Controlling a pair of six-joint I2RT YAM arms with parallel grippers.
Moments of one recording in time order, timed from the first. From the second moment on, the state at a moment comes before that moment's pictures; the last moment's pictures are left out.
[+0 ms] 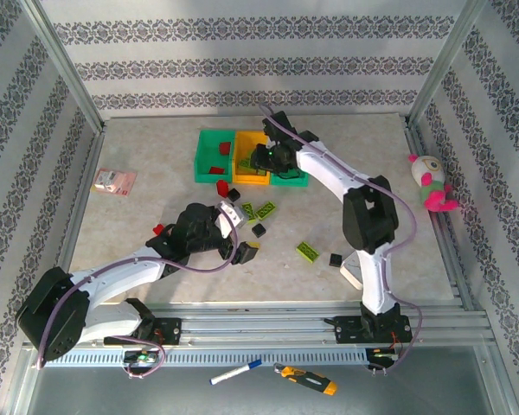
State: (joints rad) left arm -0.66 1.19 0.54 0.17 0.33 0.04; right arm 0.49 2.15 1.87 -0.68 -0.19 0.62
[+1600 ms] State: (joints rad) left arm -0.19 1.18 0.79 -0.73 -0.27 -0.69; right arm 0.72 1.66 1.44 -0.61 -0.18 0.37
